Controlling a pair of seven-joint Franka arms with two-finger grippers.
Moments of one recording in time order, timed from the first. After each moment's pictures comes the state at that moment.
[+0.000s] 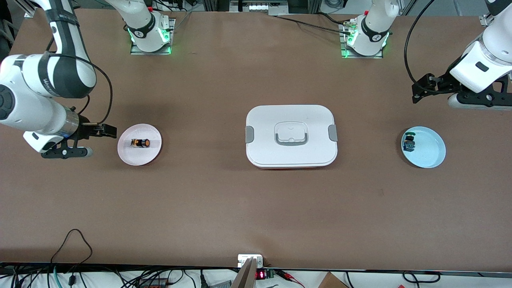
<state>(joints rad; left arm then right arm) 0.01 -0.03 -0.11 -1.66 0.01 1.63 -0.06 0.04 0.24 -0.02 -1.85 -0.02 1.96 -0.02</state>
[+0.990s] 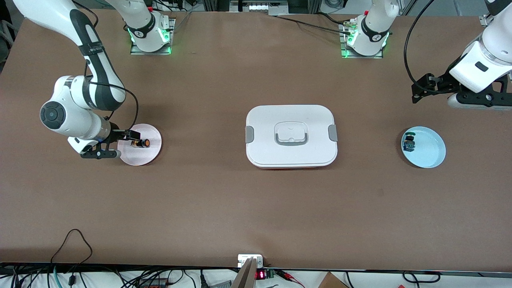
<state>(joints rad) 0.01 -0.03 -0.12 -1.66 0.01 1.63 -0.06 0.04 0.34 -0.02 -2.07 0.05 2.26 -0.02</state>
